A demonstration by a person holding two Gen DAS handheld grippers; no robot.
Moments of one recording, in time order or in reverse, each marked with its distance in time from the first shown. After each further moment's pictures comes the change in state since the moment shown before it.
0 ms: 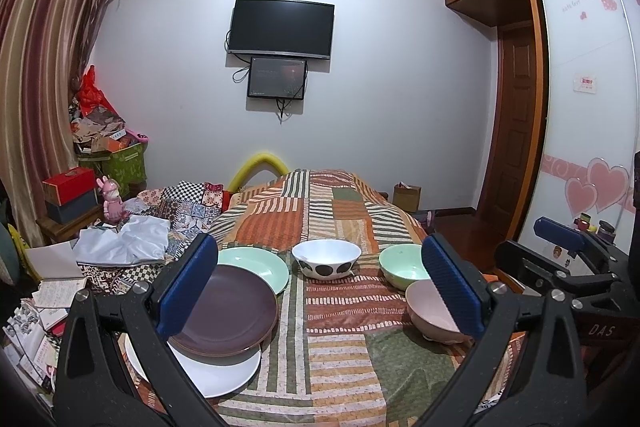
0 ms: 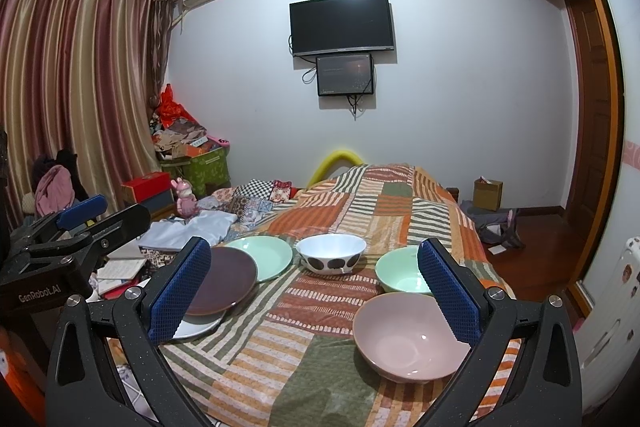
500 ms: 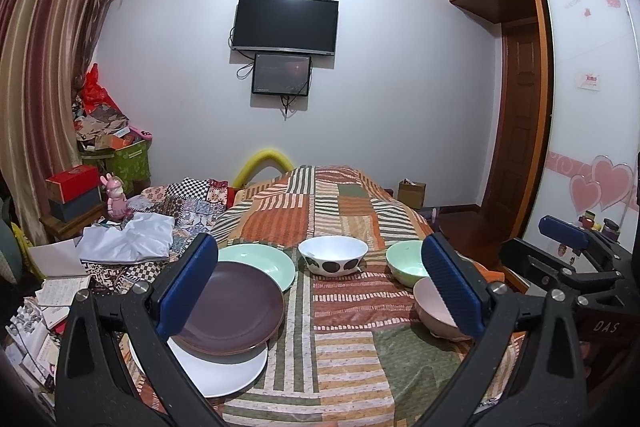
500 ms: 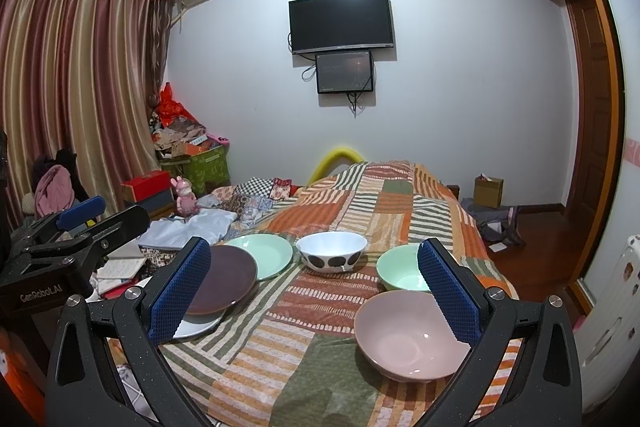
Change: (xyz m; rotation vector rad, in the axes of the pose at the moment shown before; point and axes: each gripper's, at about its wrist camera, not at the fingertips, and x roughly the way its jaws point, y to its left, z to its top) left arm 0.006 0.008 -0.004 -0.004 0.015 0.014; right arm 0.004 0.002 -0.004 0.004 0.010 0.002
